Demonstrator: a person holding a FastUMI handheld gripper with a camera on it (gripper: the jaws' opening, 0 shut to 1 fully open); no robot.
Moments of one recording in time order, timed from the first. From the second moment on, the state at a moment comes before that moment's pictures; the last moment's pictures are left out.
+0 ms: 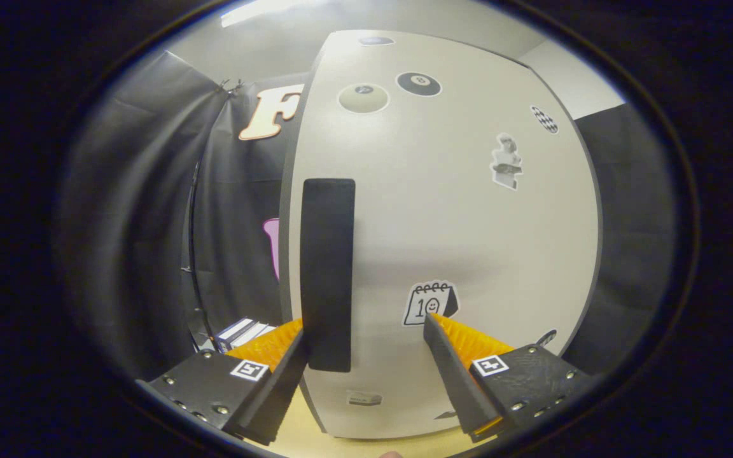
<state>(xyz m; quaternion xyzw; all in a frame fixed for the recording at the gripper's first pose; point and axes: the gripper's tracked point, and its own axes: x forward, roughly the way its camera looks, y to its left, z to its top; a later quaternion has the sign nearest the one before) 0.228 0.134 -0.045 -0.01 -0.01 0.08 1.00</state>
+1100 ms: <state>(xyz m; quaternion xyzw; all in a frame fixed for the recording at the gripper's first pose) 0.090 0.077 -0.031 -0.04 -0.01 0.07 1.00</state>
